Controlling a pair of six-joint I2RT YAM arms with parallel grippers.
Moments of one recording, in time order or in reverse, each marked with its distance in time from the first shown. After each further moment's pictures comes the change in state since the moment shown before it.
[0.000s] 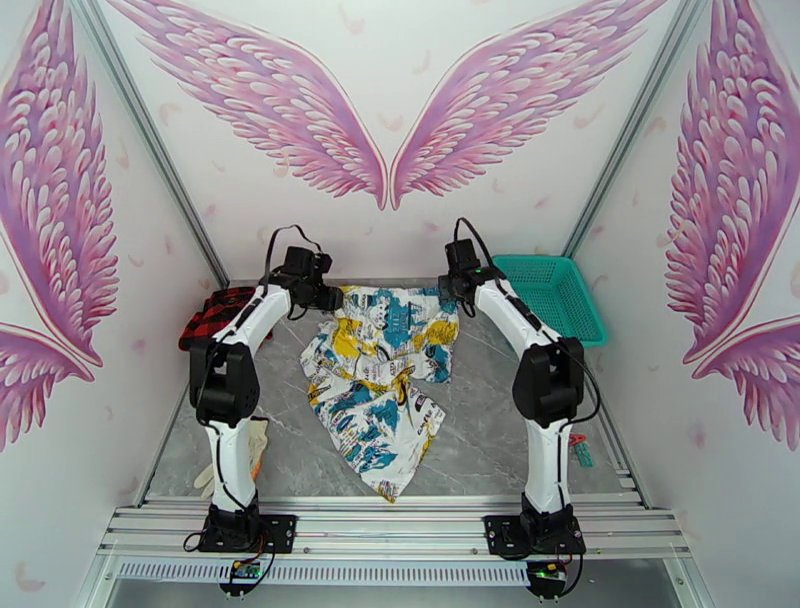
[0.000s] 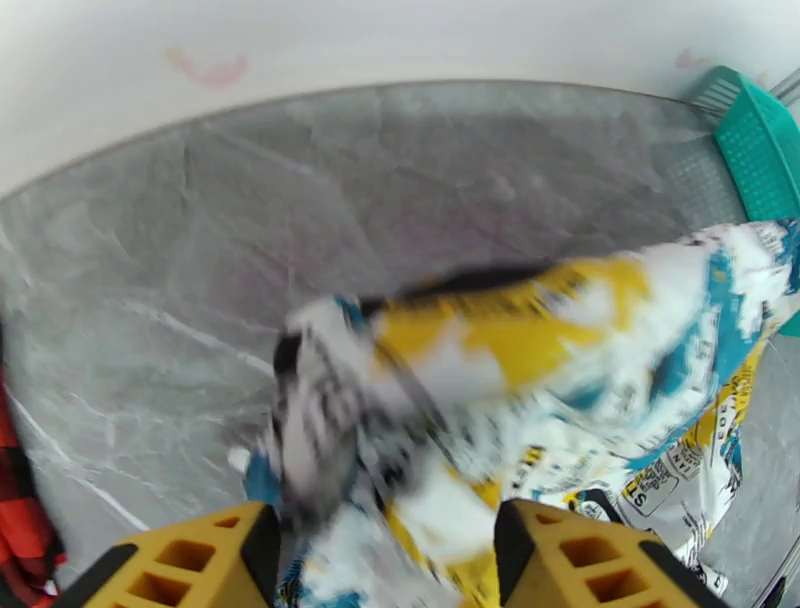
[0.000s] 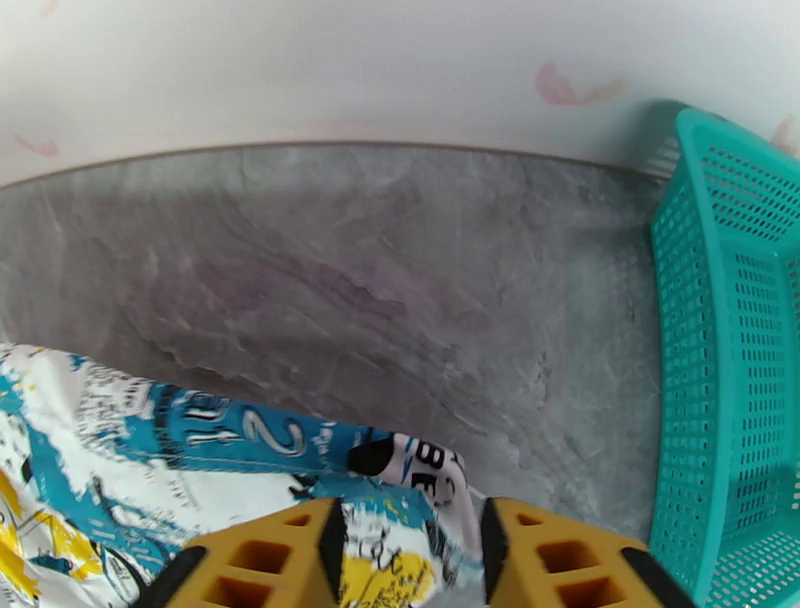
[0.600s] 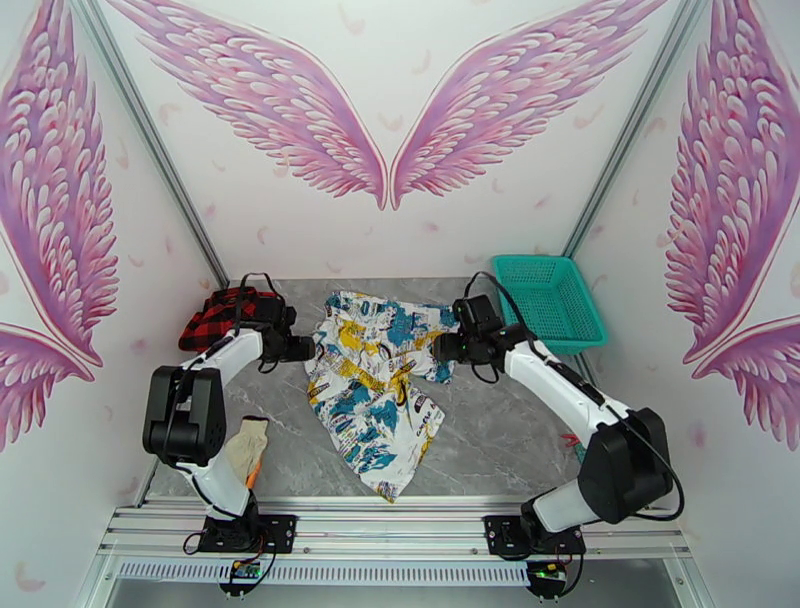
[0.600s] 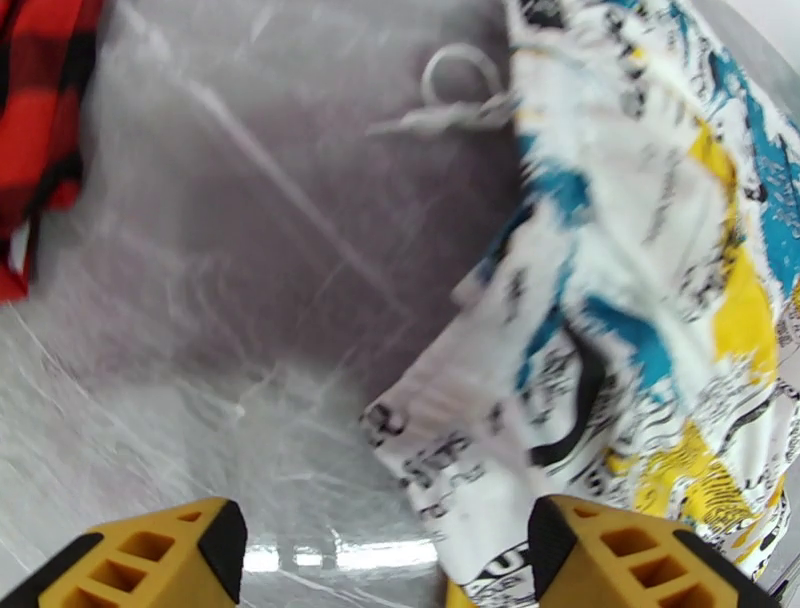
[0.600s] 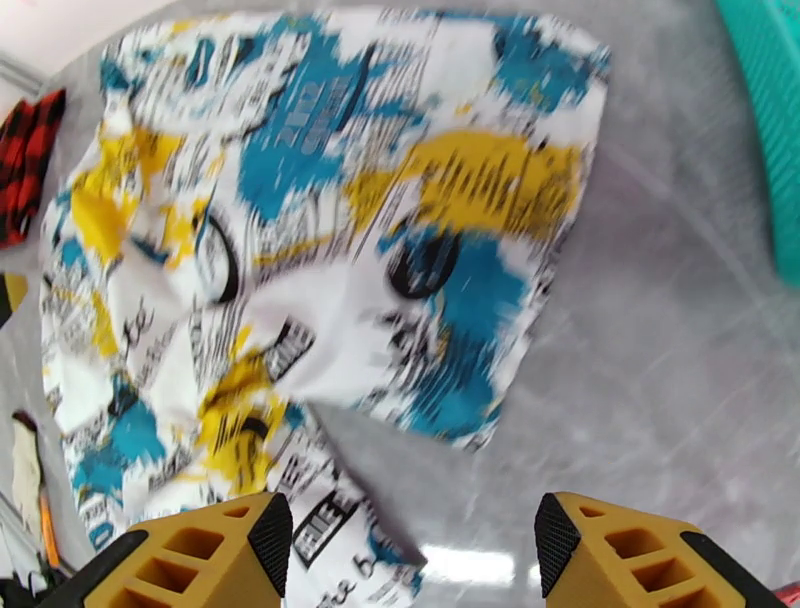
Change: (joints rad) left arm 0.135 -0.380 -0.731 0.133 -0.078 -0.062; right arm 0.171 -0.722 -0.919 0.063 -0.272 0.240
